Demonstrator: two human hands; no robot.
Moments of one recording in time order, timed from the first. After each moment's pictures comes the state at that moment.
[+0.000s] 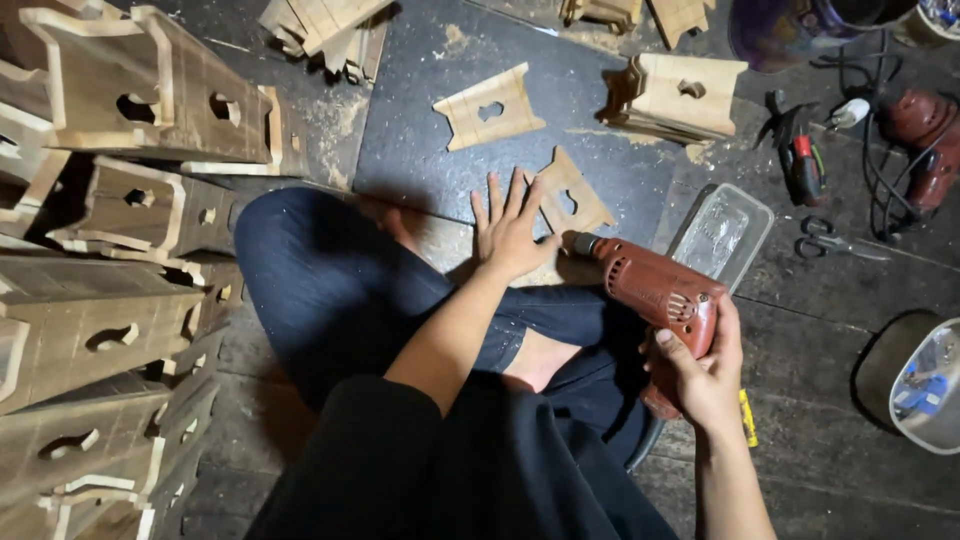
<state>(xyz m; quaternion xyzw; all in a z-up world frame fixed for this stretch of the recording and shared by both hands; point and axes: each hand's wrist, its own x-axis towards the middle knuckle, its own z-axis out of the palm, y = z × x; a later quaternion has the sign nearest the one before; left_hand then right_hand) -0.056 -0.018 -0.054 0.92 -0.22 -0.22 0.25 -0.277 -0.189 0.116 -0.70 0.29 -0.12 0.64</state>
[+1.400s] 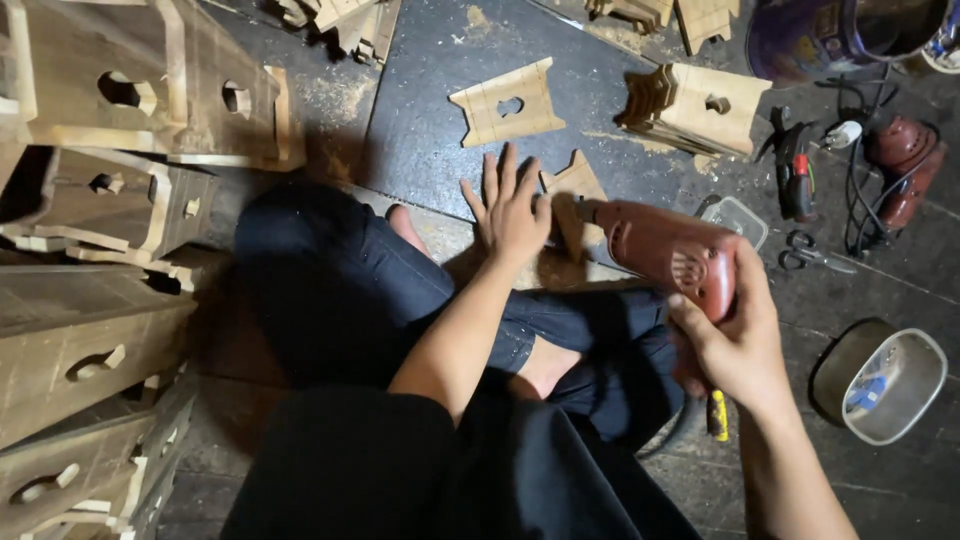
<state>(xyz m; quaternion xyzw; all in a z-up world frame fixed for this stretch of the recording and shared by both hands) -0.033 -0.026 -0.076 0.93 -0.12 -0.09 0.34 -0.149 -0.140 0.226 -0.81 0.28 0.07 0.50</state>
